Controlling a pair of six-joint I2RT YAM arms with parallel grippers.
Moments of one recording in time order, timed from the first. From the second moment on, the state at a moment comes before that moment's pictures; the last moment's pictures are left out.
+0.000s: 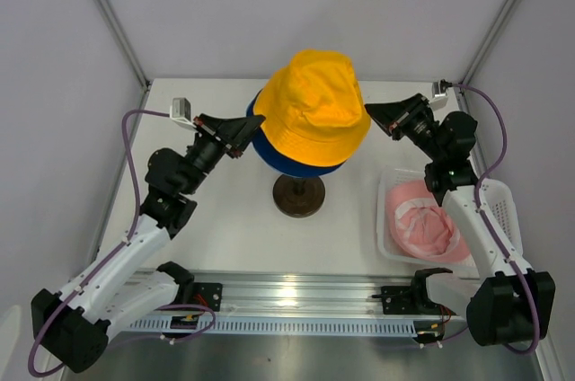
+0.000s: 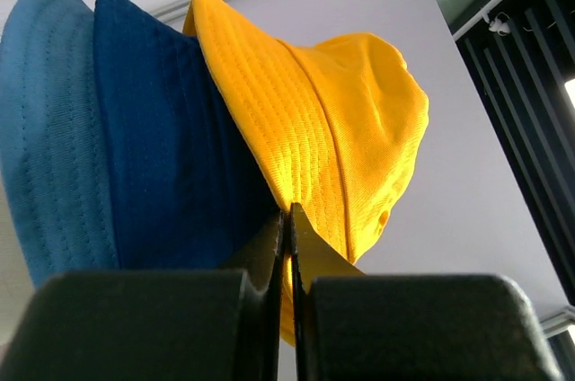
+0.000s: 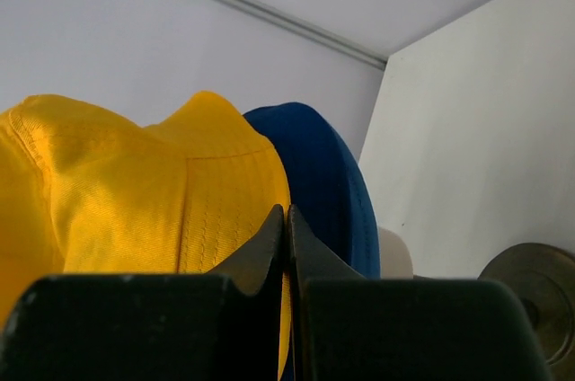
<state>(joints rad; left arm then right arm) -0.50 0.90 0.73 0.48 0.18 -1.40 0.11 1.11 0.89 0.32 -0.55 1.20</state>
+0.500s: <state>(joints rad) -0.50 0.80 0.67 0.41 0.11 -1.36 0.12 1.11 0.85 0.41 -0.60 1.24</state>
